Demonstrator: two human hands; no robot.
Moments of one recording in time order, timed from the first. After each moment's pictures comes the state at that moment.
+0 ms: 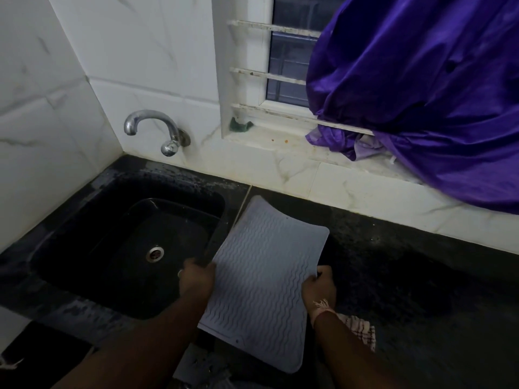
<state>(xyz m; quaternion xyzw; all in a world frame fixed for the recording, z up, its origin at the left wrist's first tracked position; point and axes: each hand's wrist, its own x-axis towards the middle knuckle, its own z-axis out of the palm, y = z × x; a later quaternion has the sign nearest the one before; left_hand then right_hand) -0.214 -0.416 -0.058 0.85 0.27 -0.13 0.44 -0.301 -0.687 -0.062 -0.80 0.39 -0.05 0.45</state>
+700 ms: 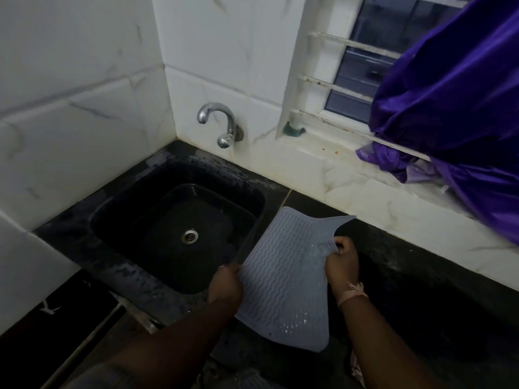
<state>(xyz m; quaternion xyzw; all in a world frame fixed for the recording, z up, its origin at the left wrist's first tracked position) -0.257 -0.383 -0.071 0.91 0.13 -0.12 0.38 -0.249 -0.639 0.015 -0.78 0.27 -0.11 0.55</state>
